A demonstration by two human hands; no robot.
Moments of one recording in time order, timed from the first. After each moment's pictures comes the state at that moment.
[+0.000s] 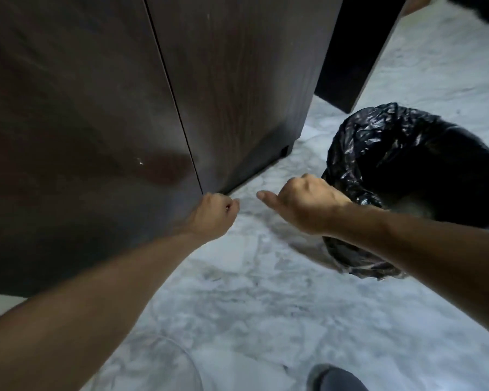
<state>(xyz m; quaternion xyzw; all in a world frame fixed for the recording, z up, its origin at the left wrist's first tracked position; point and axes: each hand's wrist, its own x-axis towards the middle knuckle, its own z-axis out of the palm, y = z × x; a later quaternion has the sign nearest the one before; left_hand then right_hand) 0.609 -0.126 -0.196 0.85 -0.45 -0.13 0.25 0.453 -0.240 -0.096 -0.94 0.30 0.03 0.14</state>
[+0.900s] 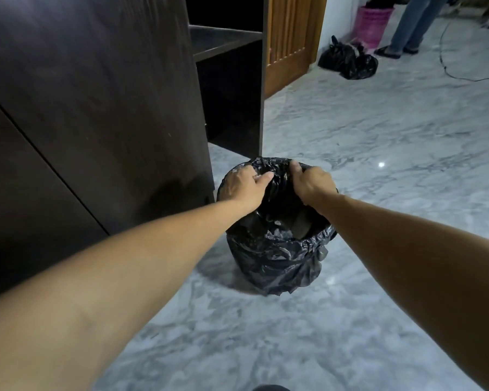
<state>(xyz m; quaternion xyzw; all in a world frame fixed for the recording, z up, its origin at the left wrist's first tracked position) 0.441 -0.313 -0.046 0.83 -0.47 -0.12 0.29 0.314 -0.391 -0.040 -0.72 0.62 -0.16 0.27</state>
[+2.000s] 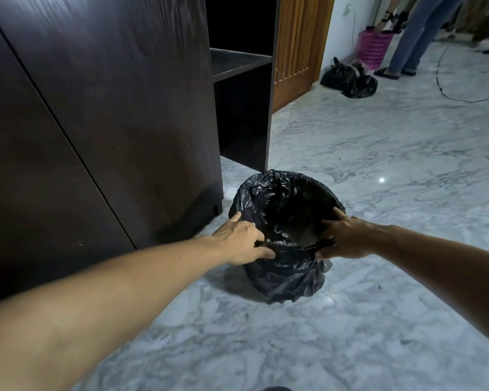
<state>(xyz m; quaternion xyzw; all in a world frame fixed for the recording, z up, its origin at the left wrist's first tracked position) 0.462 -0.238 -0.070 0.68 -0.72 -0.15 -0.04 0.231 -0.356 -0.044 -0.90 0.35 0.25 0.06</state>
